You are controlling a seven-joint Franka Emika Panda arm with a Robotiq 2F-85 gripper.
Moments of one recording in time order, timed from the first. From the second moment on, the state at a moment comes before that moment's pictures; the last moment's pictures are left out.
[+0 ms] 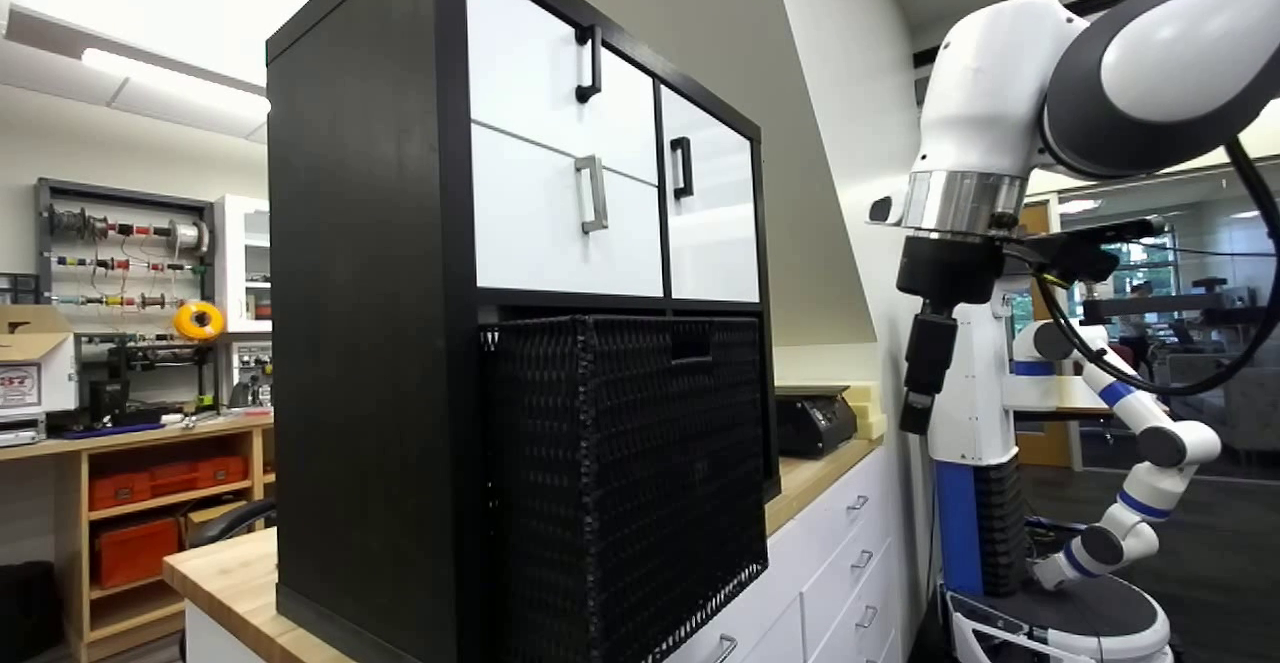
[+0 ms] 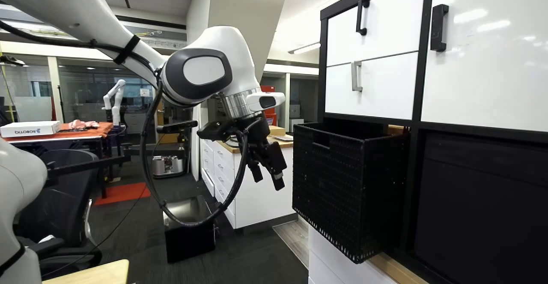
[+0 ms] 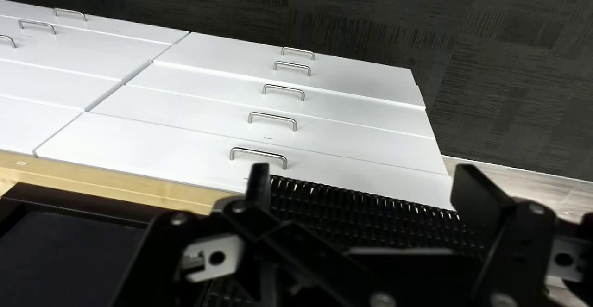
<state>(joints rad) -0.03 -0.46 0.01 -2.61 -0.15 2.44 -0.03</state>
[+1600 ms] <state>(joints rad) -0.07 -0.14 0.04 -2.54 -0.26 2.84 0.08</state>
